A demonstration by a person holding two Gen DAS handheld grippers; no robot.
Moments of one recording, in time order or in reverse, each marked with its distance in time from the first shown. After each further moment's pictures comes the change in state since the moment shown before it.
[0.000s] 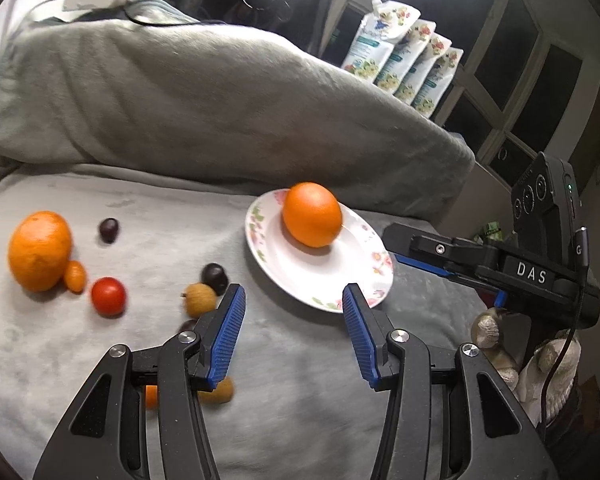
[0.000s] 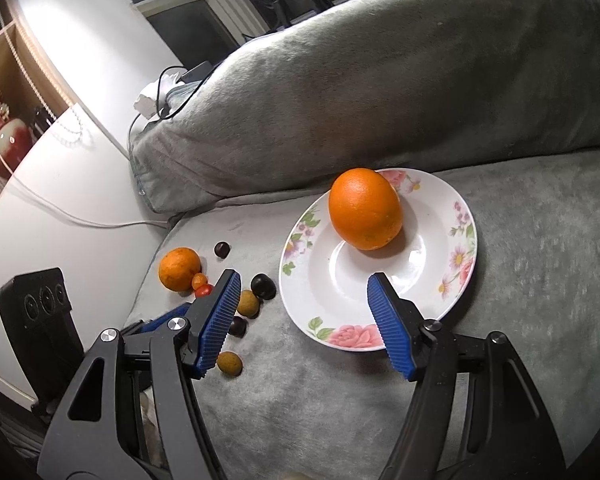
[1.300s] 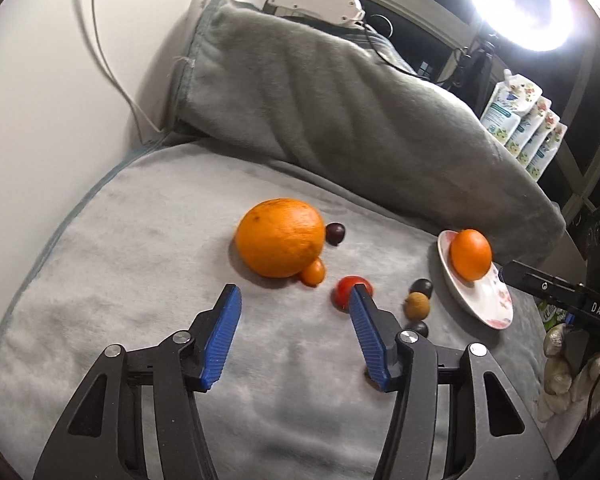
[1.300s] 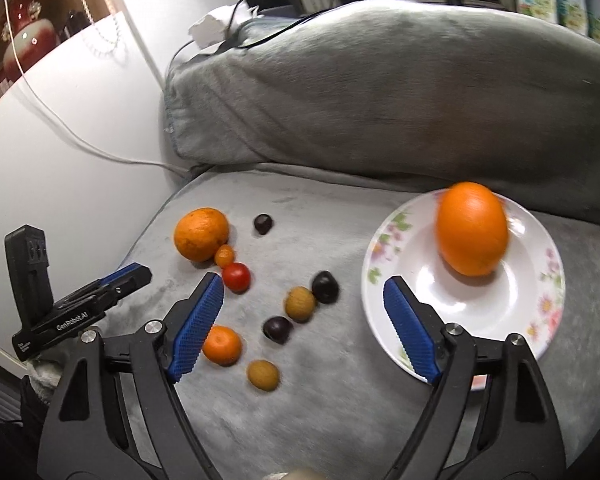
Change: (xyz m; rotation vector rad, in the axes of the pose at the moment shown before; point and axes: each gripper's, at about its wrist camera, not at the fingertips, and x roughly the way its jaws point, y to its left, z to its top) left arm -0.061 0.144 -0.023 -0.213 -0.096 0.274; right arm 0.062 0.088 -0.006 -0.263 0.091 -0.007
